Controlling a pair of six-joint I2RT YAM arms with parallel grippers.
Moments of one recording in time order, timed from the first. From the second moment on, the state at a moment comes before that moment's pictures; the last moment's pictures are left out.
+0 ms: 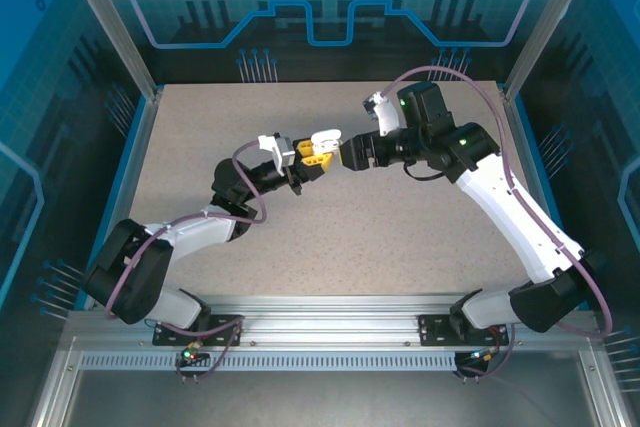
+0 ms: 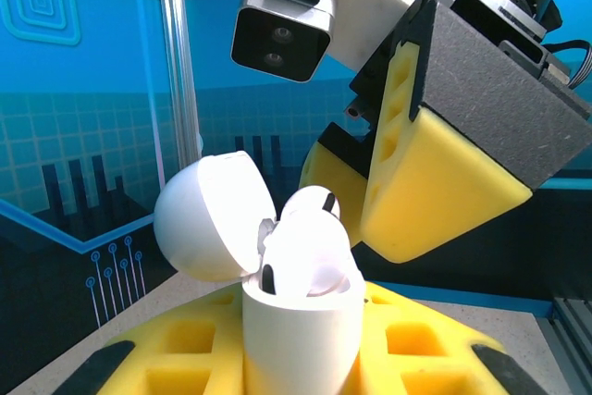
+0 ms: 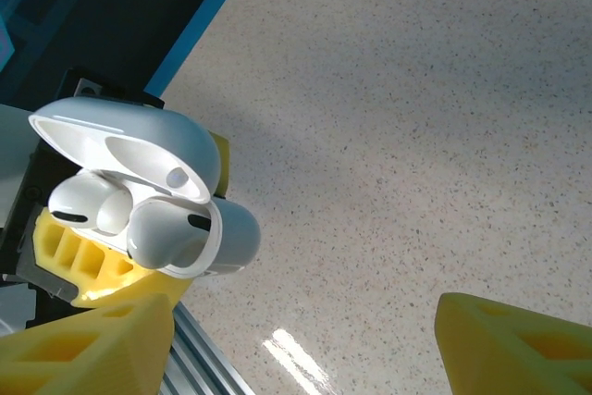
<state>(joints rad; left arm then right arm) -0.48 1.45 0.66 1.16 0.66 -0.17 0.52 1.39 1.55 -0.87 -0.40 0.26</state>
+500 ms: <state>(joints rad) -0.48 1.45 0.66 1.15 0.66 -0.17 0.52 1.39 1.56 -0.82 -0.42 0.27</state>
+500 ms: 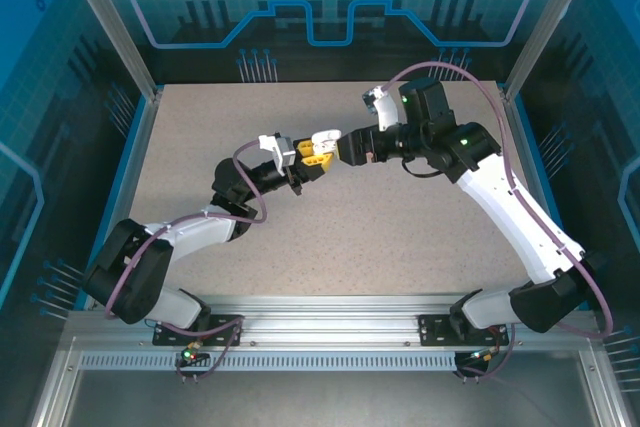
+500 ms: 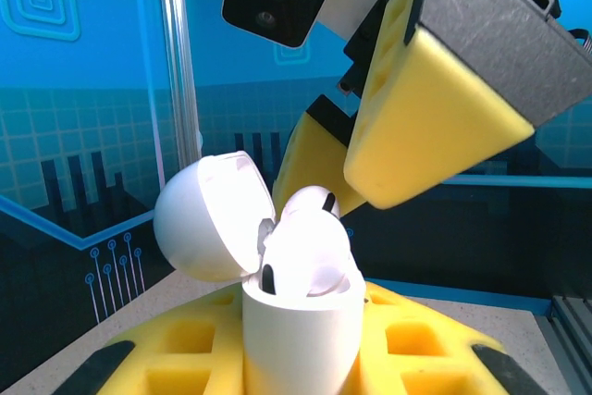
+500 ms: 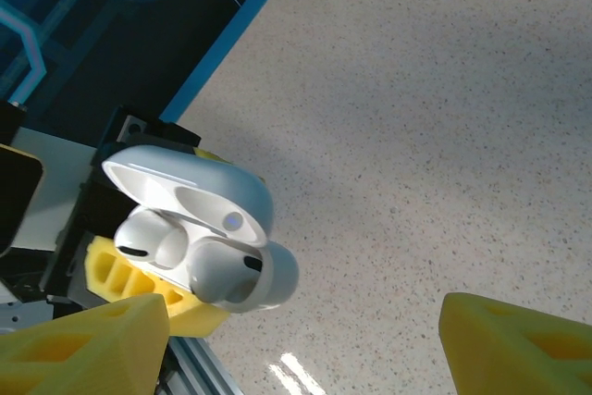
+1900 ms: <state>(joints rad) -0.48 1.45 0.66 1.15 0.66 -0.17 0.47 1.56 1.91 -0.82 -0.50 0.30</state>
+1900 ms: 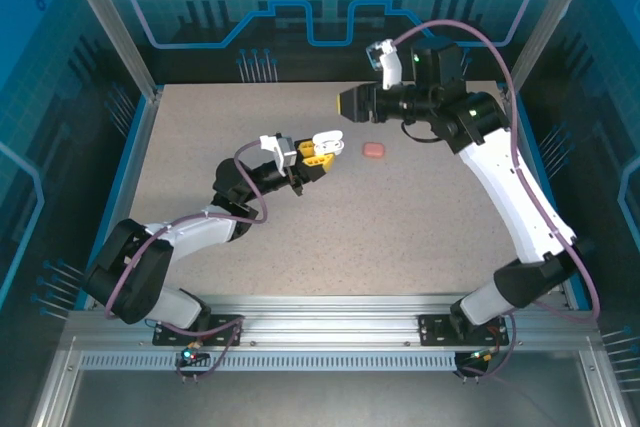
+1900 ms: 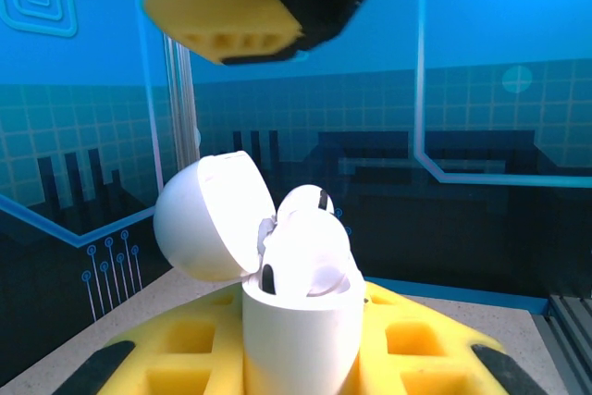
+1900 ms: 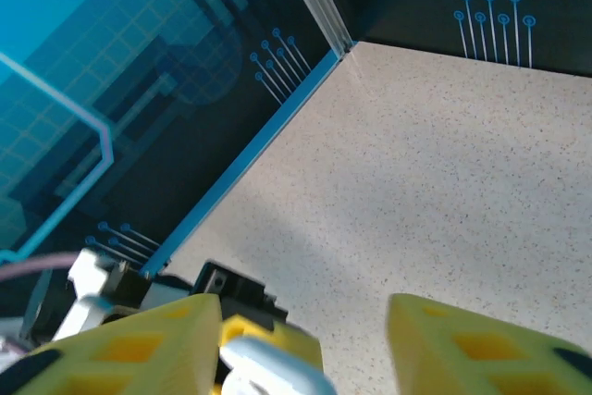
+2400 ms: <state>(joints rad) -0.49 1.45 0.66 1.14 0.66 -0.17 0.52 1.57 1.88 -0.90 -0.39 0.26</state>
